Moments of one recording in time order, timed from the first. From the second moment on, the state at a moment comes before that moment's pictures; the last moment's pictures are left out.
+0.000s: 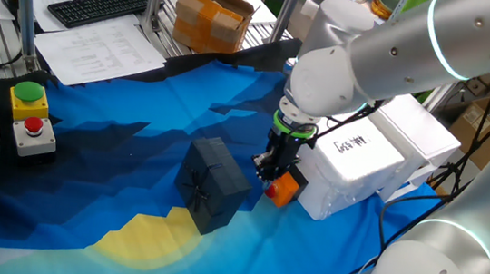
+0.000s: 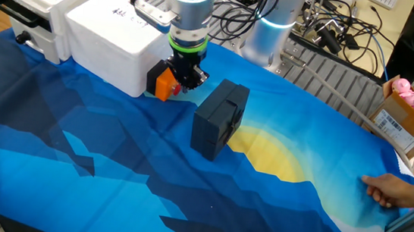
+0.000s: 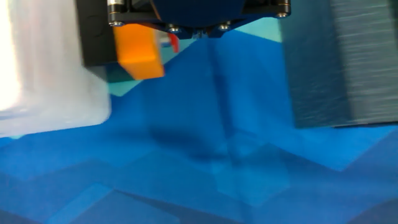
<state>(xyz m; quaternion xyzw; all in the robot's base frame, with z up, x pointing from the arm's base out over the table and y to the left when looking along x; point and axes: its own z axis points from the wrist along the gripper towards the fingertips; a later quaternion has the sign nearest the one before) 0.367 -0.067 0.054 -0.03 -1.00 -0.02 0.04</state>
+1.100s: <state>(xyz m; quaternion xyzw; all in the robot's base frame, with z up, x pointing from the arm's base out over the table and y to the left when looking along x) 0.383 -0.058 0.091 -0.10 -0.99 -0.03 0.06</state>
